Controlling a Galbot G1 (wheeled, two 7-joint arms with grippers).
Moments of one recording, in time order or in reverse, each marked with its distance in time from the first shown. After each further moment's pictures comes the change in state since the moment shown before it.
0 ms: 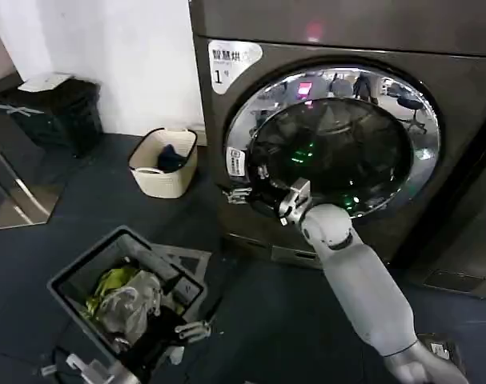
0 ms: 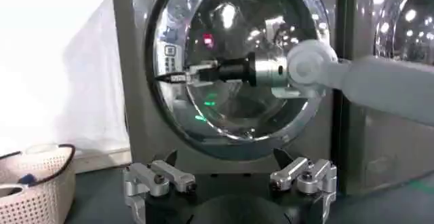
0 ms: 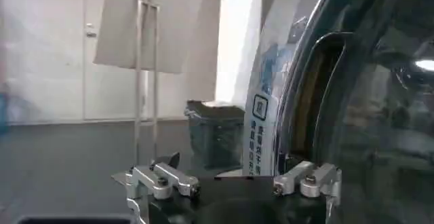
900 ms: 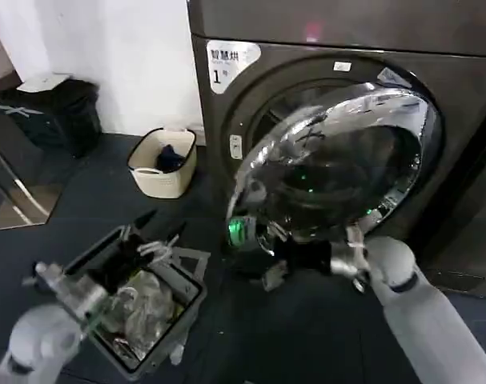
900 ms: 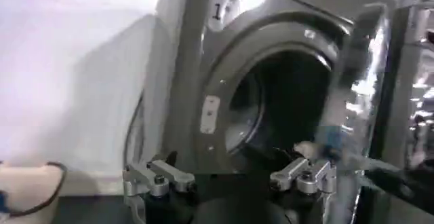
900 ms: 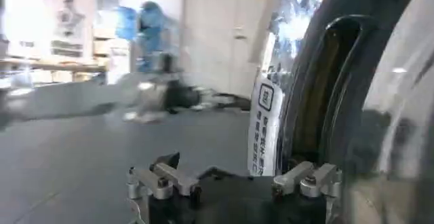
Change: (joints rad) left arm -0.503 0.549 0.056 0.297 -0.761 0.079 -0.131; right arm -0.399 -0.304 0.267 0.375 0.133 0.108 -0.587
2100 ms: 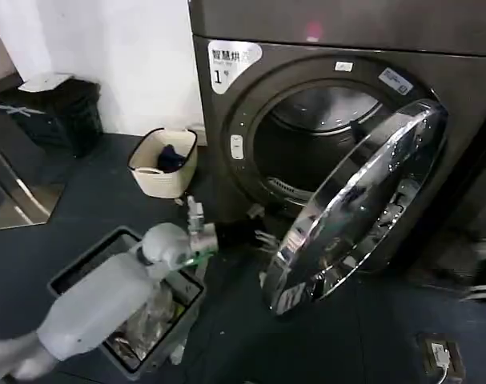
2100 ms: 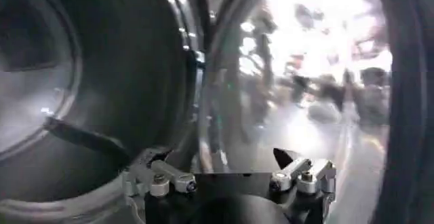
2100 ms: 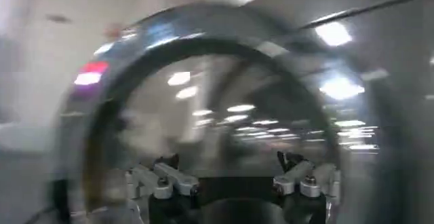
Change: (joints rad) left arm -0.821 -0.057 0.943 0.366 -0.019 -0.039 0.189; right arm -0.492 0.114 1.199 -0.192 0.257 0.110 0.226
